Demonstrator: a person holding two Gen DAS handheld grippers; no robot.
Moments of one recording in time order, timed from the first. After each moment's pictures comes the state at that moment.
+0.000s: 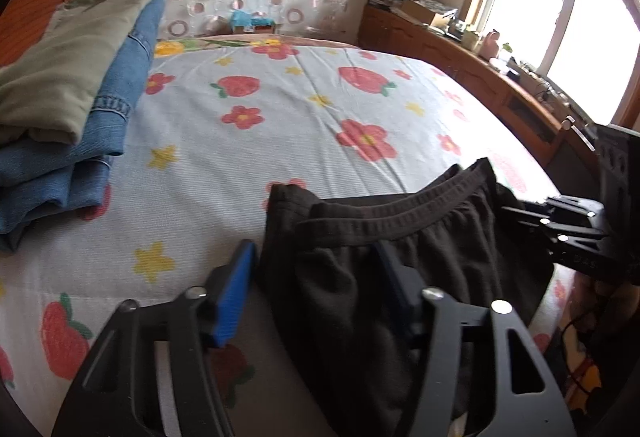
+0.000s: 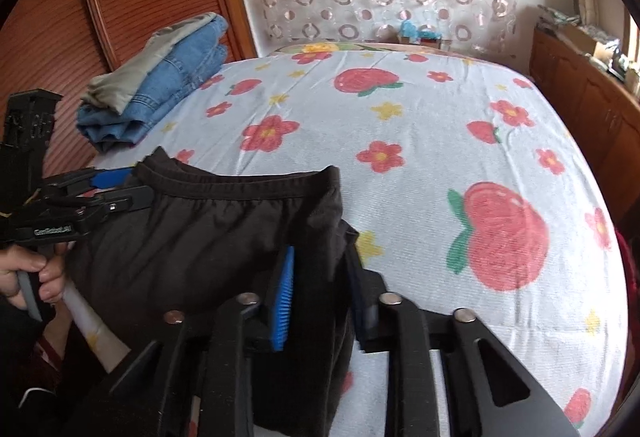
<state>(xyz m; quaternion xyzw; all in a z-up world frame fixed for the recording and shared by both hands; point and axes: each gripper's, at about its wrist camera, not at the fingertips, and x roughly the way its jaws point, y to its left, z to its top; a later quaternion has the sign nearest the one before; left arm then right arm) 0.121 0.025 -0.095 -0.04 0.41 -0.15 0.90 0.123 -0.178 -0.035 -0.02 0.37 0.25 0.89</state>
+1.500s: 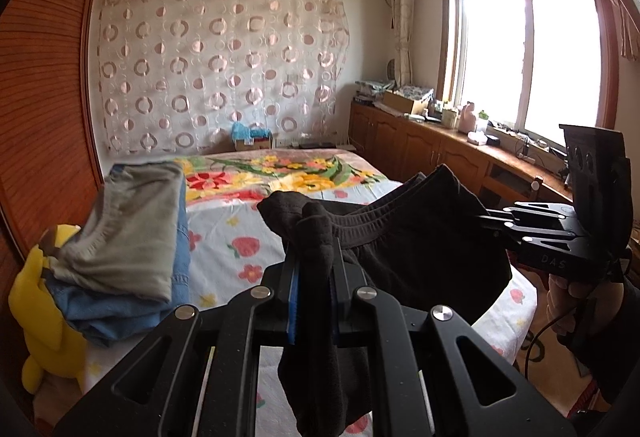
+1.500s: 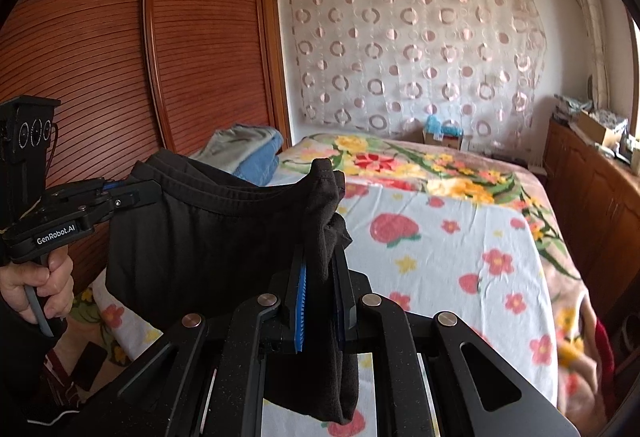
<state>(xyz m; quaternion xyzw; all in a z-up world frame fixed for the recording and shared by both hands) 0.063 0.024 0.039 -0.01 0.22 -0.15 0.96 0.069 -0.182 0.067 -0.05 0.21 0.29 0.93</state>
